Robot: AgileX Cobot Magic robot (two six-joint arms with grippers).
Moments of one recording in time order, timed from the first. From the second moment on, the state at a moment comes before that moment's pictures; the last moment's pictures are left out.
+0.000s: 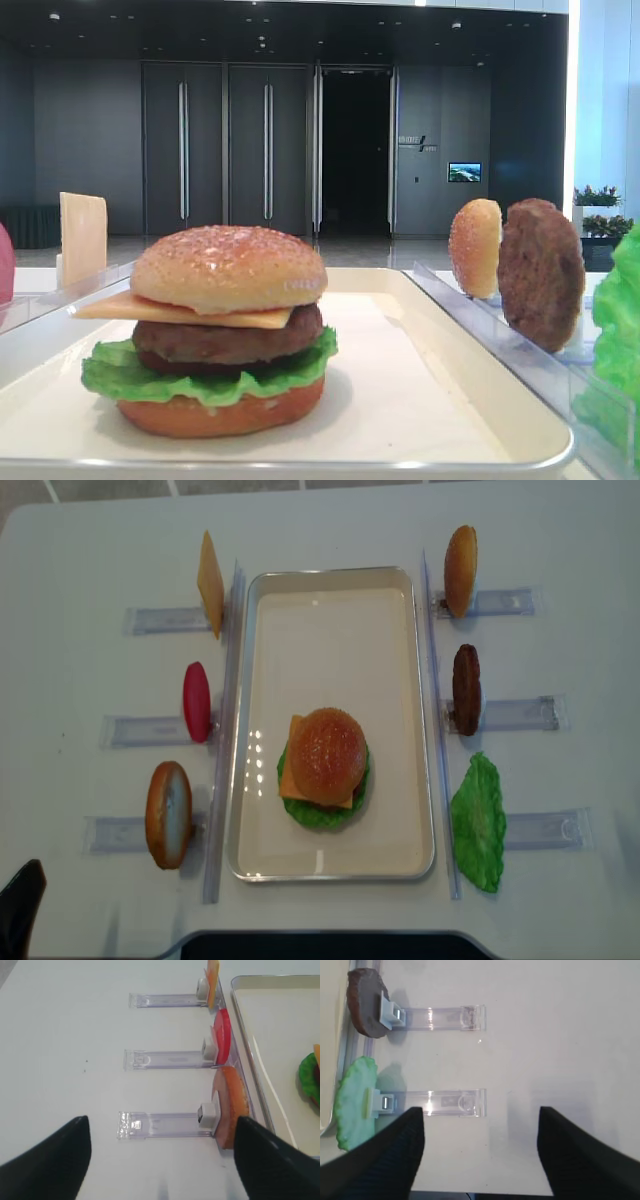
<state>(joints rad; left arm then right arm) 0.09 -0.02 -0.48 -0.05 1.11 0.07 -0.06 0.71 -0.83 0.15 1.22 -0.14</state>
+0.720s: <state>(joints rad) 0.09 -0.02 -0.48 -0.05 1.11 0.06 -0.06 0.04 -0.55 0.15 1.18 -0.14</state>
